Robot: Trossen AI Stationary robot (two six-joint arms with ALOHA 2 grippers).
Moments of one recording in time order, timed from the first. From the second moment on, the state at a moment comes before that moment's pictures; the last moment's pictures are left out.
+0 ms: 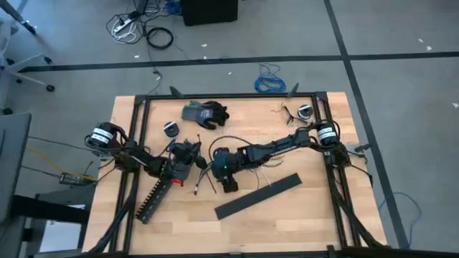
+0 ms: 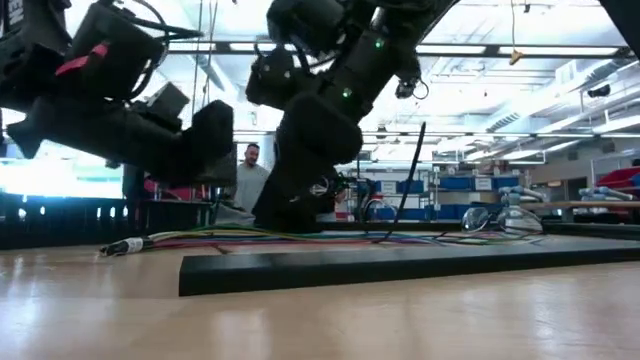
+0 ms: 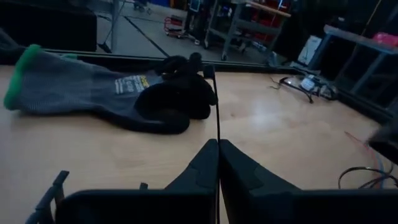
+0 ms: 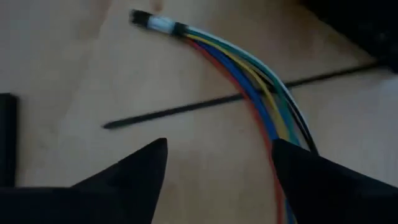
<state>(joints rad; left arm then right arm) -0.31 1.68 0.33 0.83 -1.21 -0.83 0.14 2.09 1.45 -0.21 0.08 -0.15</state>
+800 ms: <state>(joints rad) -0.35 1.68 0.33 0.84 -1.24 -0.79 0.27 2.09 1.35 -0.09 0.14 -0.27</state>
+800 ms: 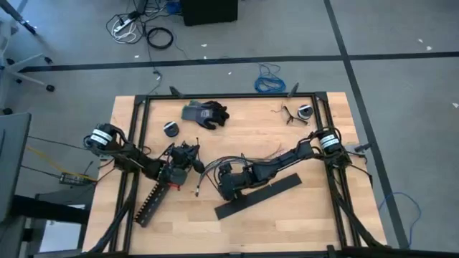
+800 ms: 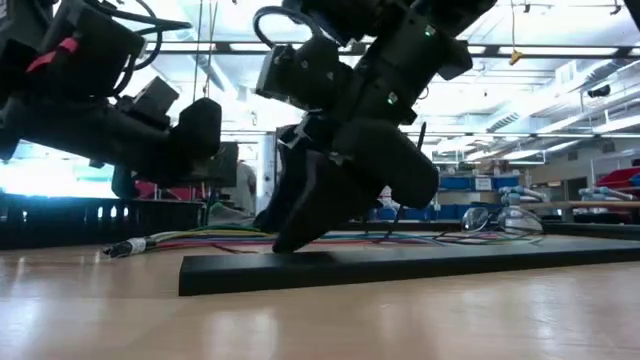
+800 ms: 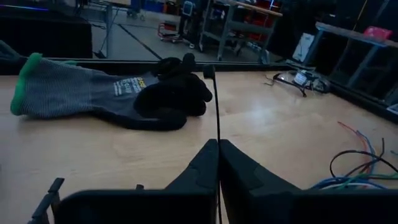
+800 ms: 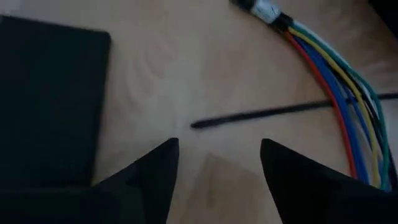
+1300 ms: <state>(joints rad) -0.35 1.68 0.33 0.84 -1.23 -0.79 0.28 2.16 1.35 0.01 0.19 -0.30</state>
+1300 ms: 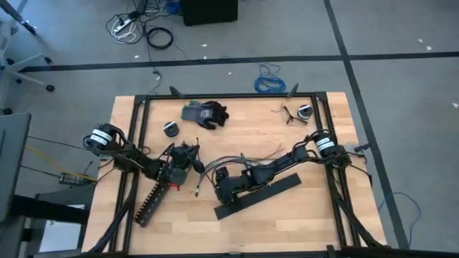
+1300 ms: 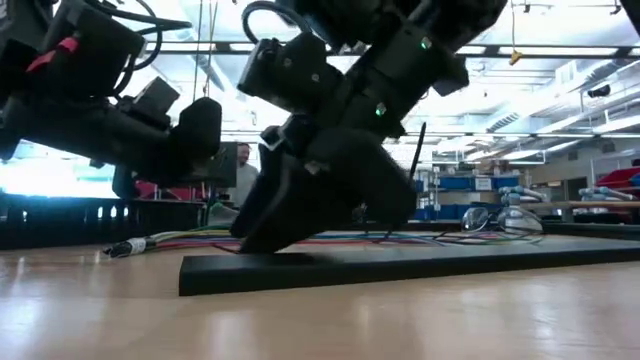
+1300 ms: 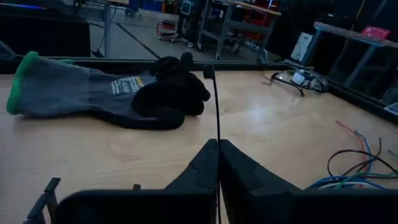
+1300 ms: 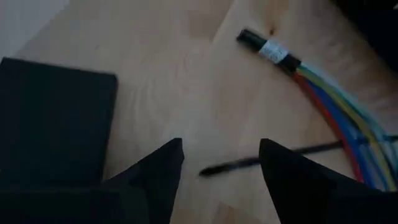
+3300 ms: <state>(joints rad) -0.35 1.68 0.33 0.84 -1.19 -0.76 0.32 2.15 1.35 -0.16 0.42 -0.24</state>
